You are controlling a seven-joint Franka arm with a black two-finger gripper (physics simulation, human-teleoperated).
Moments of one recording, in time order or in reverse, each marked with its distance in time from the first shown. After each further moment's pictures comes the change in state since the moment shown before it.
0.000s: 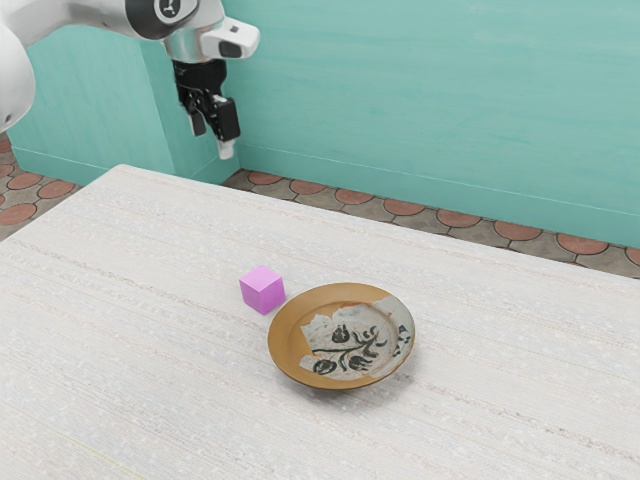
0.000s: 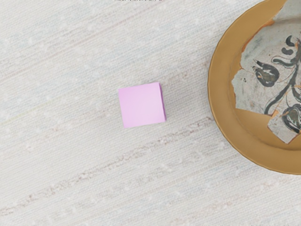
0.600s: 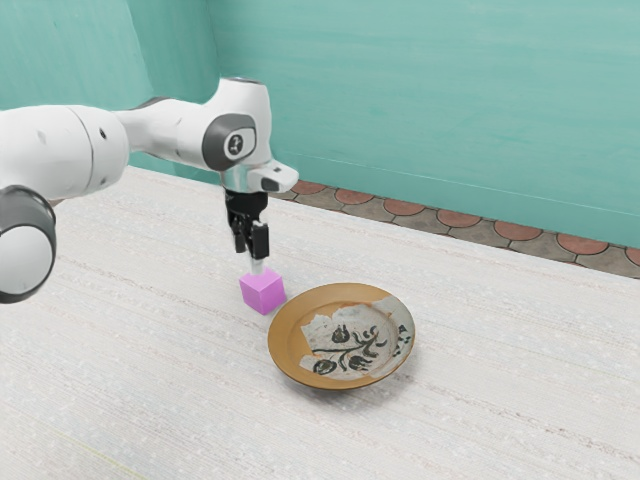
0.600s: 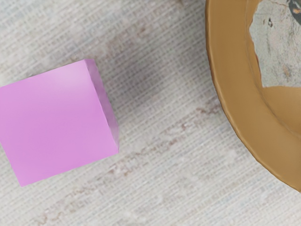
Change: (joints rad) arm 0.004 0.269 0.023 -0.220 -0.085 0.263 0.161
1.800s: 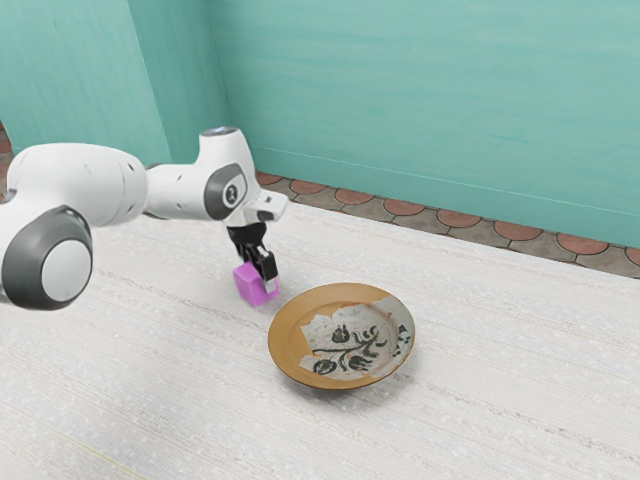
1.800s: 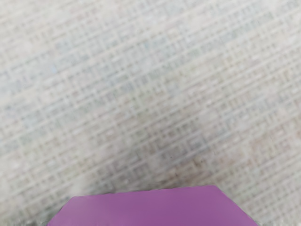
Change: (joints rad) arm 0.014 0.180 0.096 0.025 -0.162 0.346 0.057
